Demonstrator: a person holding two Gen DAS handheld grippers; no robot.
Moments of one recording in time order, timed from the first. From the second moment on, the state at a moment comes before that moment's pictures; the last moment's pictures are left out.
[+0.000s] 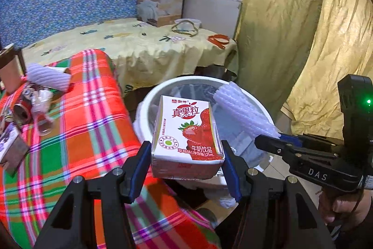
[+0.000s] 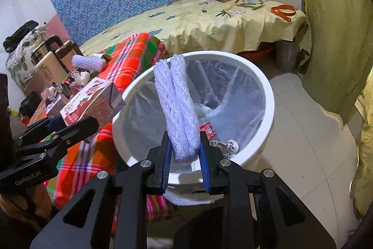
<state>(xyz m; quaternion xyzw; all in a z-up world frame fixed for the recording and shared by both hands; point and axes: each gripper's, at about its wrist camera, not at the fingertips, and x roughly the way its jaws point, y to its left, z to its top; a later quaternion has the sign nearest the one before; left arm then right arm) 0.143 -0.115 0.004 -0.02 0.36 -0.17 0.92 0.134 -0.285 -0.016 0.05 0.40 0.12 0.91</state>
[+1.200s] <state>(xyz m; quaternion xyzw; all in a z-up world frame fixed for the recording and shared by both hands) 0.136 -0.096 0.012 -0.05 0.35 -0.16 0.92 0.124 -0.268 0.006 0.03 0.38 0.12 0.92</state>
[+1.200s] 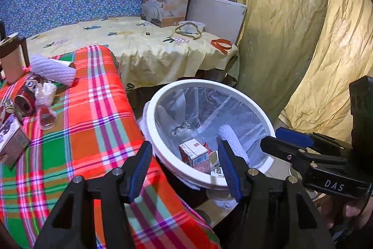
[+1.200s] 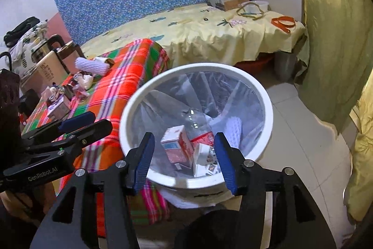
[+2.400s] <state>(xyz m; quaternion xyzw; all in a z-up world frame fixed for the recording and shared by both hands) 0.072 -0.006 0.009 -0.09 0.33 -0.07 0.94 0.096 -0.184 0.010 -0.01 0.36 0.24 0.90</state>
